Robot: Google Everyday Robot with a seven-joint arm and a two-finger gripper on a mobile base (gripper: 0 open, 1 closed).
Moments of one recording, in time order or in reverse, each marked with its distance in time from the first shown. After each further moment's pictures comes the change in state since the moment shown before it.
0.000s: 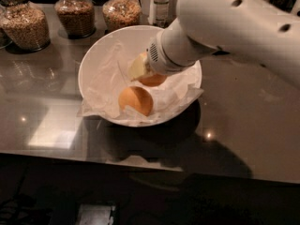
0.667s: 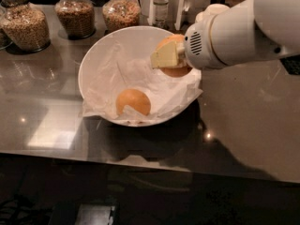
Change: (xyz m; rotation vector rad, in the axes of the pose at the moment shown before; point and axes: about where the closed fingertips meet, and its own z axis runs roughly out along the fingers) arm 0.000 -0.019 -0.085 -0.050 -0.194 0.011
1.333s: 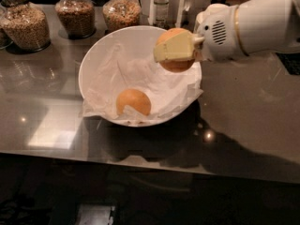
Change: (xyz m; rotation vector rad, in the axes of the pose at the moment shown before) arm -0.007 0.009 -0.018 -0.273 0.011 -0.006
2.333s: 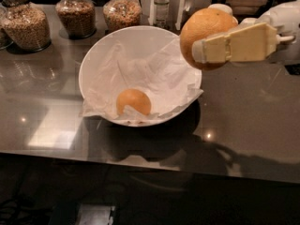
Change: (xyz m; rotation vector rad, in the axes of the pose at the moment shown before) arm 0.016 0.060 -0.105 -0.559 -0.118 -0.282
